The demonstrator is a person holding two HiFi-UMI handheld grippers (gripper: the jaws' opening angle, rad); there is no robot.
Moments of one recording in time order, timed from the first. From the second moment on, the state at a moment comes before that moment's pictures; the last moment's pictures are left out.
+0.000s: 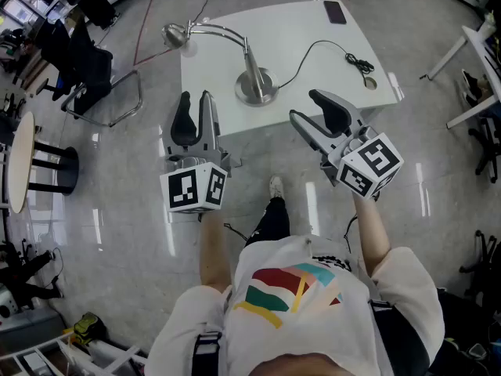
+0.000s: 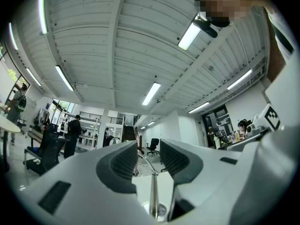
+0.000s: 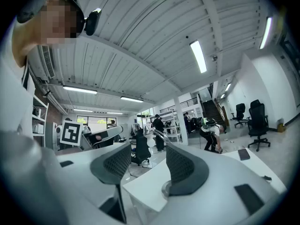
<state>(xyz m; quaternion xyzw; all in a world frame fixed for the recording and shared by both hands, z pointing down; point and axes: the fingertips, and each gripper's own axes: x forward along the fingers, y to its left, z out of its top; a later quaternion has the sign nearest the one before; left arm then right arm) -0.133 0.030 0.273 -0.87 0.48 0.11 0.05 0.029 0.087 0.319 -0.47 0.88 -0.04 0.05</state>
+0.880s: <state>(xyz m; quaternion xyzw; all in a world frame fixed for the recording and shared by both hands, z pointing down) -0.091 -0.169 0.257 -0.85 0.51 0.01 0.09 -0.021 -0.183 0.308 -0.20 0.97 -0.06 -0.11</state>
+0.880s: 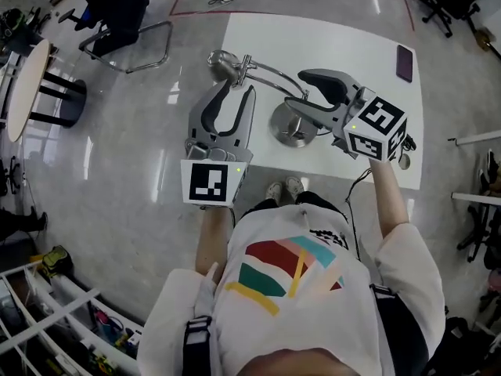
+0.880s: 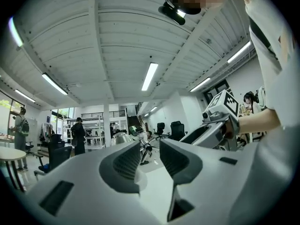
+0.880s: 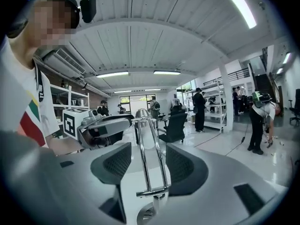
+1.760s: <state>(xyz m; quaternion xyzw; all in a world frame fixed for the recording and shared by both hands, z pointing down) -0.112 -0.189 0.269 -0.84 0.52 -0.08 0.14 -0.053 -0.202 0.320 -0.14 0.95 -0.06 -0.26</state>
